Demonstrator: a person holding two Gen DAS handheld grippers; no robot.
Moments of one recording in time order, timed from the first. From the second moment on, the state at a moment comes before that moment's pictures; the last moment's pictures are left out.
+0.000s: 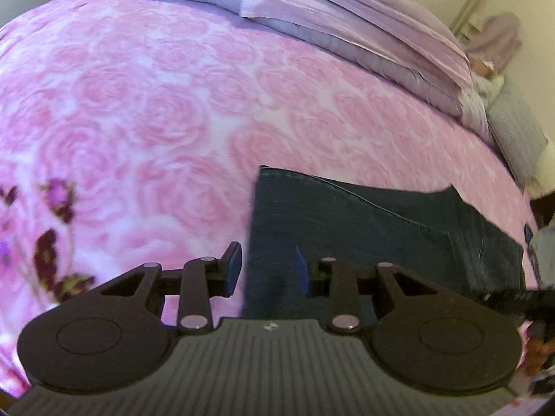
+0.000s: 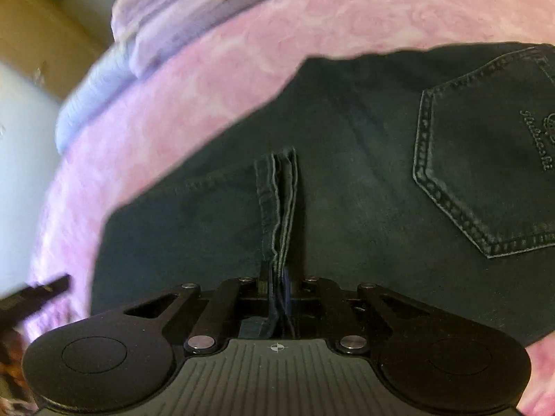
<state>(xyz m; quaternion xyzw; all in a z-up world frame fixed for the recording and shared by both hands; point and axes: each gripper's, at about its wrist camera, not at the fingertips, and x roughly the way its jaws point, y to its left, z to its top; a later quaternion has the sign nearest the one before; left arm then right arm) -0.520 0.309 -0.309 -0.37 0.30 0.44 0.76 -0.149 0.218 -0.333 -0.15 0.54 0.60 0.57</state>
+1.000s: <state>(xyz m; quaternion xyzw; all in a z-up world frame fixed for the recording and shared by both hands) -0.481 0.290 -0.316 -0.32 0.37 0.42 0.76 -0.173 0.197 -0.296 -0.23 0.42 0.57 0.66</state>
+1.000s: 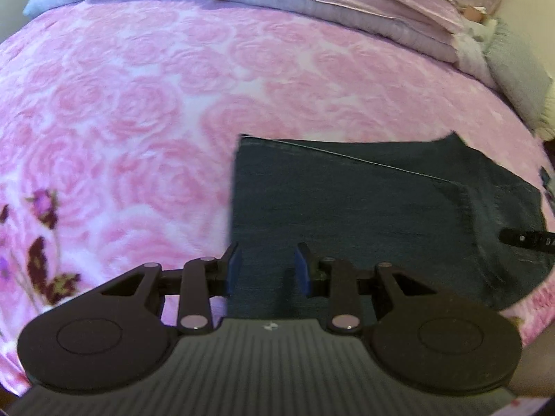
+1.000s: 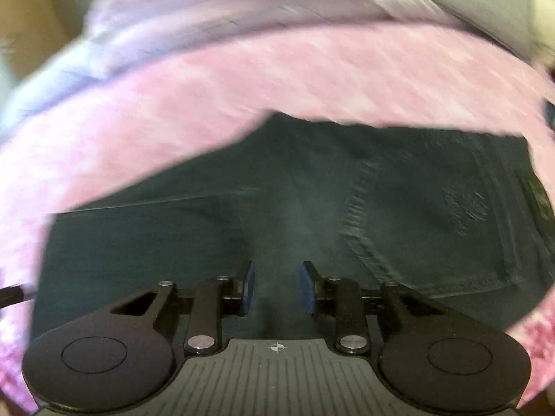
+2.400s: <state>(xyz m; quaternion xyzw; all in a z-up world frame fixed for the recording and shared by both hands) -0.560 0.272 -0.344 -0.49 0.33 0.43 0.68 -0.107 0.134 -0.303 -0.23 0.50 0.50 0.66</state>
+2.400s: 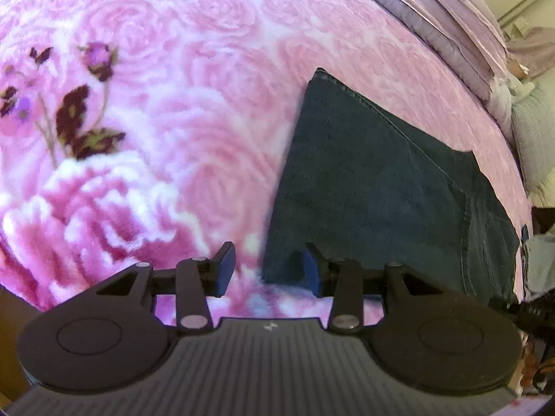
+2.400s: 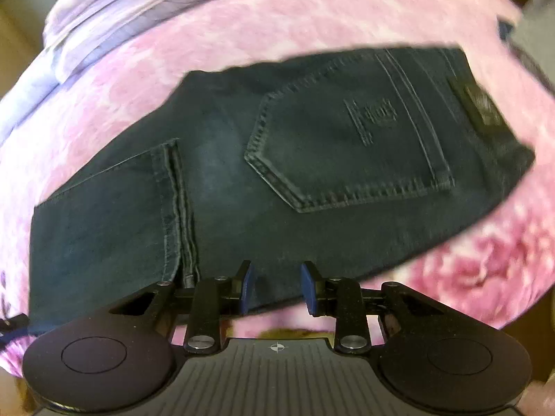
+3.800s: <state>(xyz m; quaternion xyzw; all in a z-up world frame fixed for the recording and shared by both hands) -0.723 0.293 -0.342 -0.44 0.31 0.46 0.71 -0.518 0.124 -0.428 -0.52 -0.18 0.70 0.46</state>
